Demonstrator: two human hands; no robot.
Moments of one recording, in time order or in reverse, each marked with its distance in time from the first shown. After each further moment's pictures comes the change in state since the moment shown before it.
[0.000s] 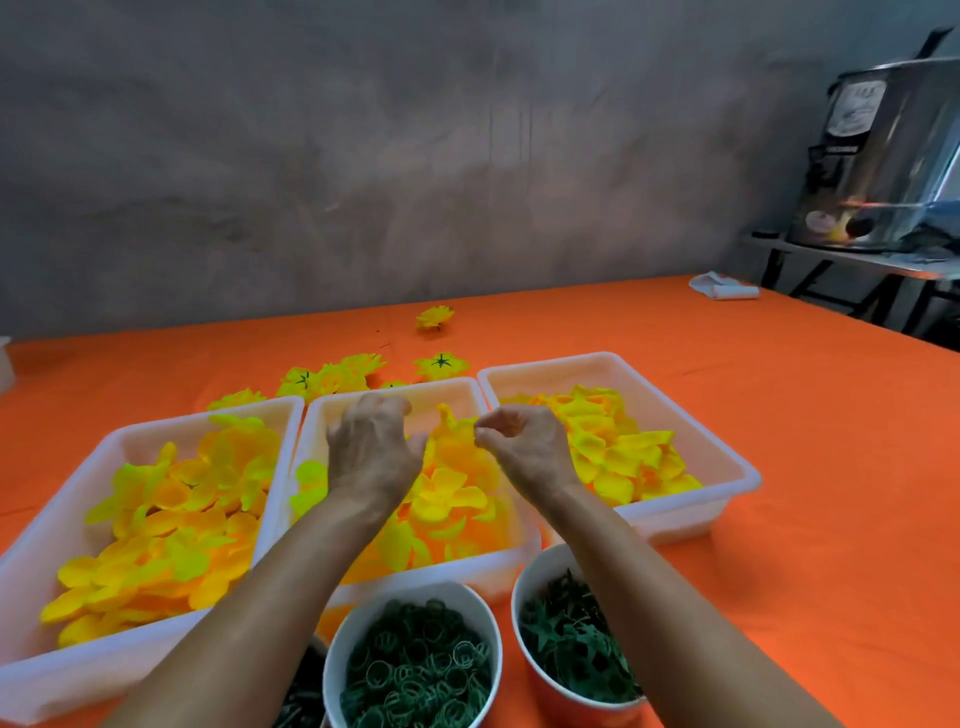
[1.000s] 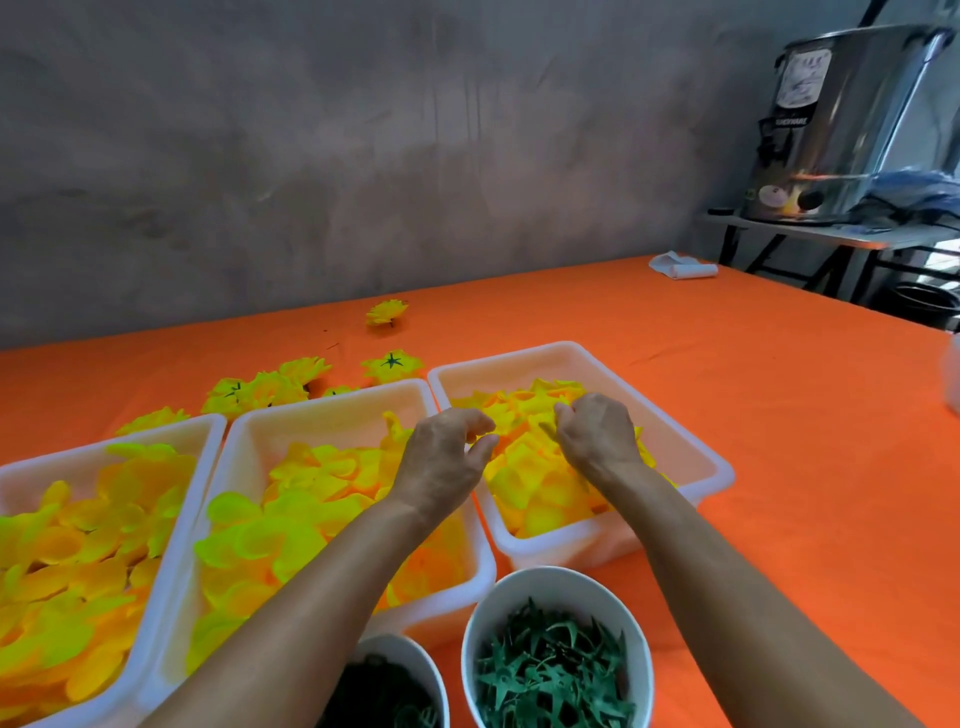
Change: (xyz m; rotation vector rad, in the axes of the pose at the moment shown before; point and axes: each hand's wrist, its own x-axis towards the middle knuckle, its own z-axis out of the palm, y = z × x) left_hand 0.020 0.069 0.081 -0.455 -0.137 0.307; right_hand 0.047 0.064 -0.075 -0.572 0.123 0.247
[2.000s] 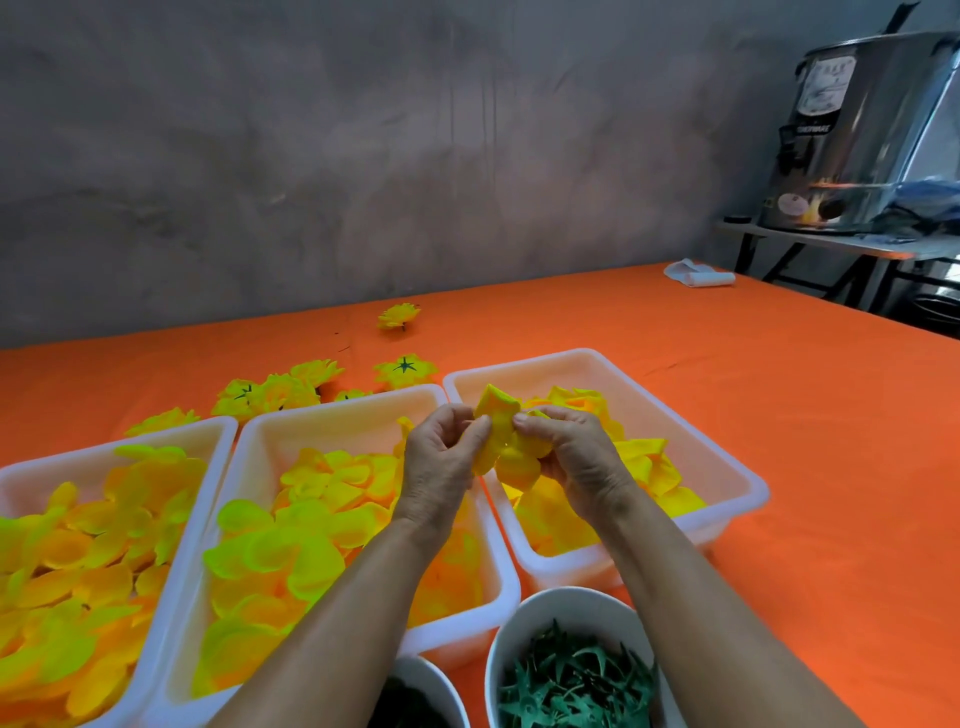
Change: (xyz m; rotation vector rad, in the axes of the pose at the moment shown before) left_hand -0.003 -0.012 0.004 -0.765 0.190 -0.250; right_hand -0.011 -0.022 0.029 1.221 -0.332 0.055
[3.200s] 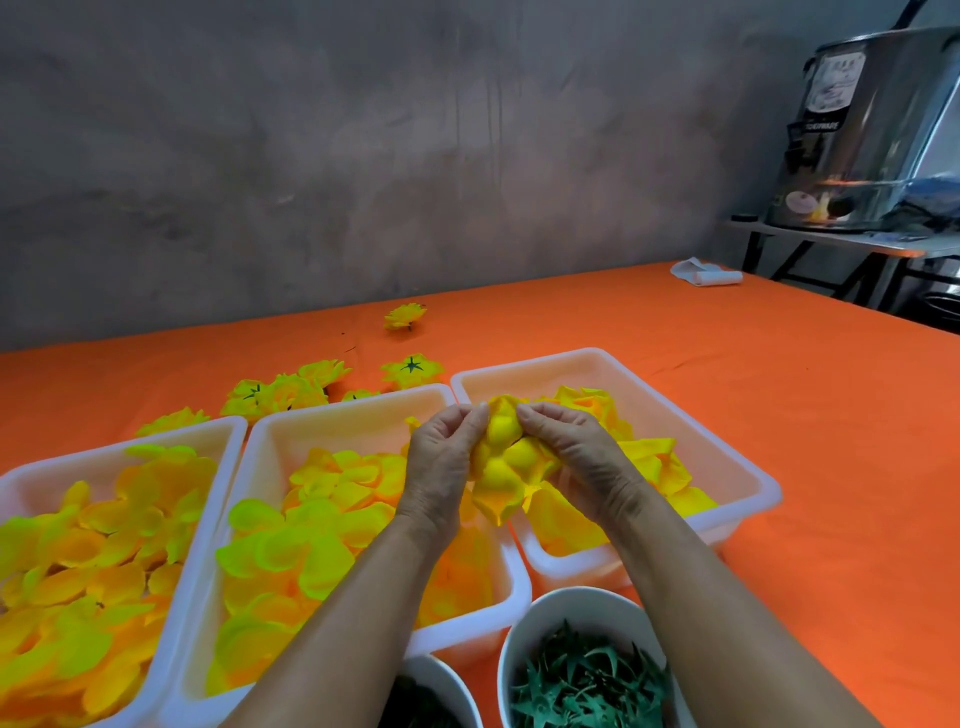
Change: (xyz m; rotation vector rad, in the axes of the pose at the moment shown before) left_hand 0.003 0.003 -0.002 -0.262 -0.008 -0.181; right_hand 0.002 0.001 0.002 0.193 -0.192 0.029
